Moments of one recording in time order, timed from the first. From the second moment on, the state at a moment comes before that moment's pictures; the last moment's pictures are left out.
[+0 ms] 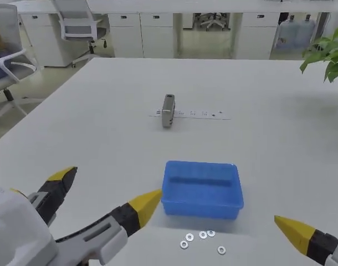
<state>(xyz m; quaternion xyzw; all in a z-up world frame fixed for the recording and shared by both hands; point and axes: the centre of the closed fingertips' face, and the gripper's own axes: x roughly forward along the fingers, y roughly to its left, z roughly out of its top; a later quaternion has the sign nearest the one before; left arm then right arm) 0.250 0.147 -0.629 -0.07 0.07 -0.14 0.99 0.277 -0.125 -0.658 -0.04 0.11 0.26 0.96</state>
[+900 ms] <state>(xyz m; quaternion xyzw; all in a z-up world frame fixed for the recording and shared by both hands) 0.256 0.157 -0.653 -0.06 0.11 -0.14 0.98 0.299 -0.109 -0.688 -0.03 0.15 0.29 0.94</state>
